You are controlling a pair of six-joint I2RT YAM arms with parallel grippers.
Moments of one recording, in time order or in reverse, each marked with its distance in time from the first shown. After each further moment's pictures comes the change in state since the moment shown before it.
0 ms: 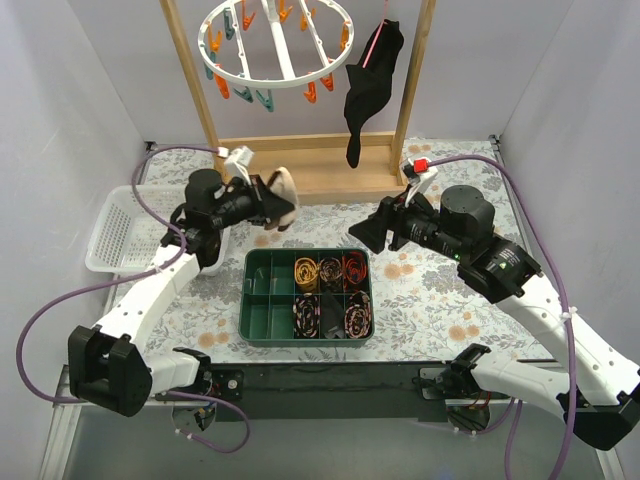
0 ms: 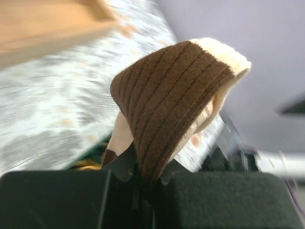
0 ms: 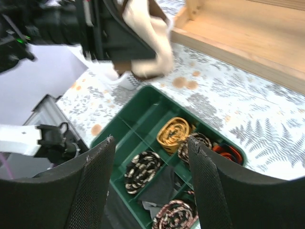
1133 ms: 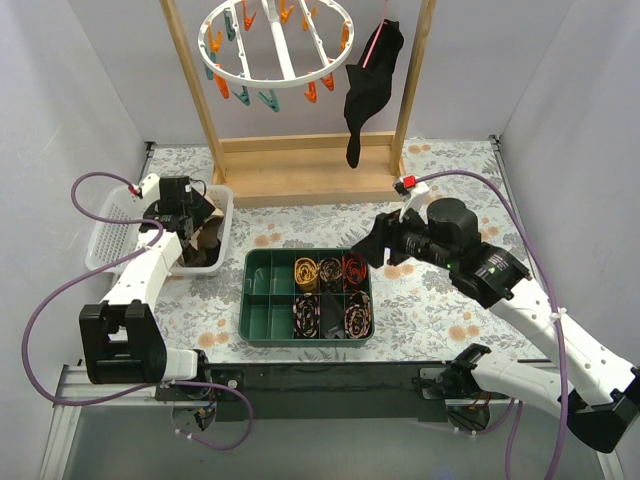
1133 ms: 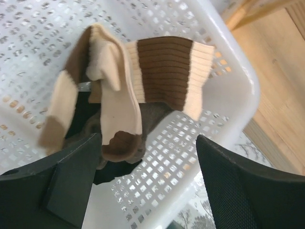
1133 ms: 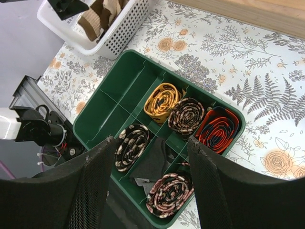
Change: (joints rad) left arm 0.378 0.134 0.018 -0.419 -1.005 -0.210; right arm 0.000 -0.022 -0.116 -0.080 0.059 0.023
